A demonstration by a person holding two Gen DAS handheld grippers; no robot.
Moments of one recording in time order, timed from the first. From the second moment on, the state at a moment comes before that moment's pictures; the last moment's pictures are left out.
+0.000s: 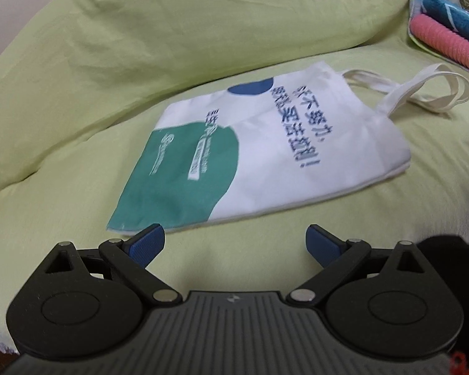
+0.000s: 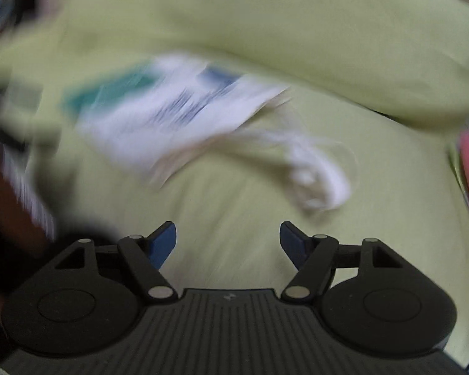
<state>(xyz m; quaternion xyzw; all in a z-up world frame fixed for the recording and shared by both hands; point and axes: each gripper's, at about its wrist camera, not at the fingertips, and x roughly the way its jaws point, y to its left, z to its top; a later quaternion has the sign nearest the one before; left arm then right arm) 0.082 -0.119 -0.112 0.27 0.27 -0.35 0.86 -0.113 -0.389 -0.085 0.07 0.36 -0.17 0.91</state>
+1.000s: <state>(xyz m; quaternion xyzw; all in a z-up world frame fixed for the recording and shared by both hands) 0.131 -0.220 -0.090 0.16 0.34 -0.40 0.83 -0.106 -0.532 -0.121 0.34 0.29 -0.28 0.85</state>
